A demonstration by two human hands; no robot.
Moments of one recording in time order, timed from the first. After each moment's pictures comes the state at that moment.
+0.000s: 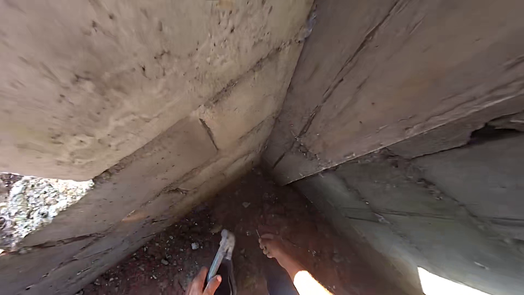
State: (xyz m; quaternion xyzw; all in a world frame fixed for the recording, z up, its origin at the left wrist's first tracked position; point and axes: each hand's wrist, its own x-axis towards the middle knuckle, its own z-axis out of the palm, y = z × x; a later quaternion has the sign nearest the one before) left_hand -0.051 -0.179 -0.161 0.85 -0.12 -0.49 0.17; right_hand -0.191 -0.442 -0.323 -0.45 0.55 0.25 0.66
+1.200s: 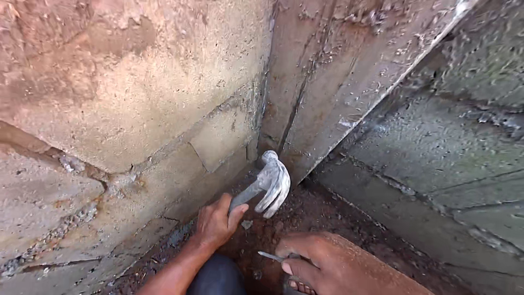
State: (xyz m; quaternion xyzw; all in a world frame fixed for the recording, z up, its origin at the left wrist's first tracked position) left_hand 0.041 -0.364 -0.475 0.78 -0.55 -0.02 0.29; right_hand -0.192 -0.483 -0.345 -0.87 0.19 0.15 0.43
